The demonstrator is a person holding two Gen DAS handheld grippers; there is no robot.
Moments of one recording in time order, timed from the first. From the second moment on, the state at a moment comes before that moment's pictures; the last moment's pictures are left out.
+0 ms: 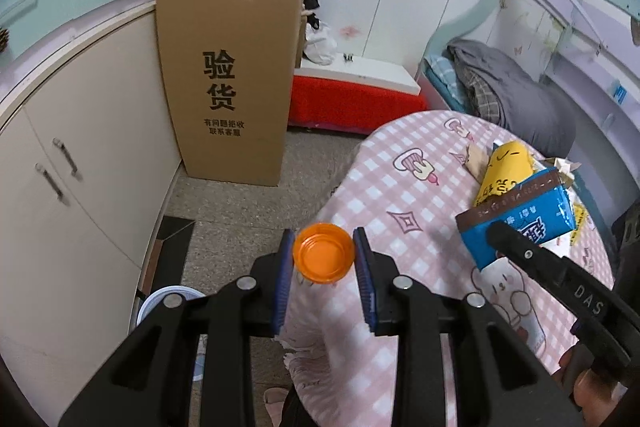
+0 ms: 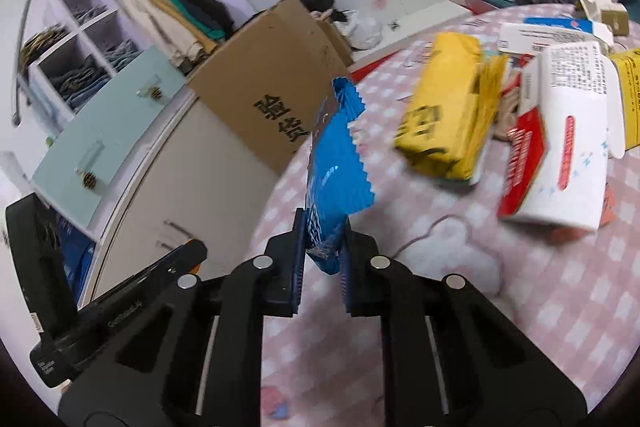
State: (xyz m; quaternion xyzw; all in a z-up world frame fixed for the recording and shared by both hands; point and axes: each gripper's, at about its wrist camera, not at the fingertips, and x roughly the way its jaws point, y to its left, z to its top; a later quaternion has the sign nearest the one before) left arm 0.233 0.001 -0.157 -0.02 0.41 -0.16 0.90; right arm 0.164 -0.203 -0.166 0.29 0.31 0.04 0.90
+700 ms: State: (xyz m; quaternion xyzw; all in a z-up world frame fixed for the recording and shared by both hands) left arm 0.196 0.185 -0.191 -0.09 0.44 -0.02 0.89; right arm 0.189 0.006 -0.182 0.16 0.38 0.21 0.89
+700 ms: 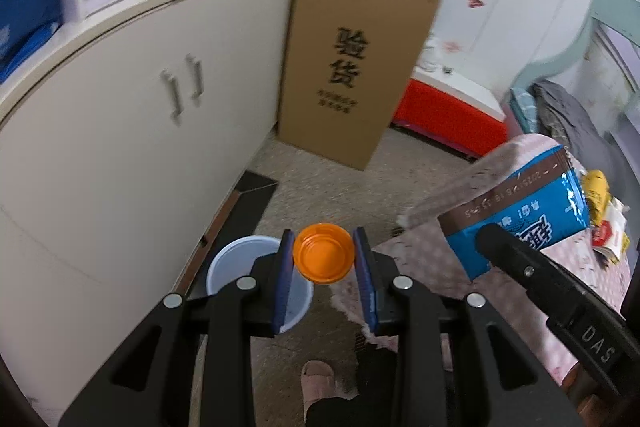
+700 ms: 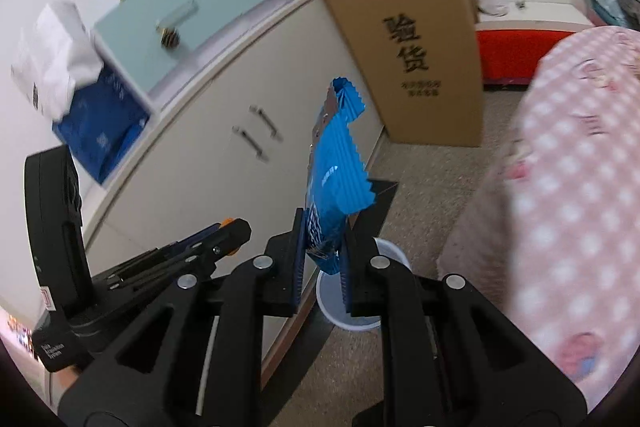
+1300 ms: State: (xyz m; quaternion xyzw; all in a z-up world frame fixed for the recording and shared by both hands) left arm 0.228 0.256 -0.251 -0.19 0.49 0.06 0.85; right arm 0.217 0.054 -0.240 0.12 0.45 0.21 0.86
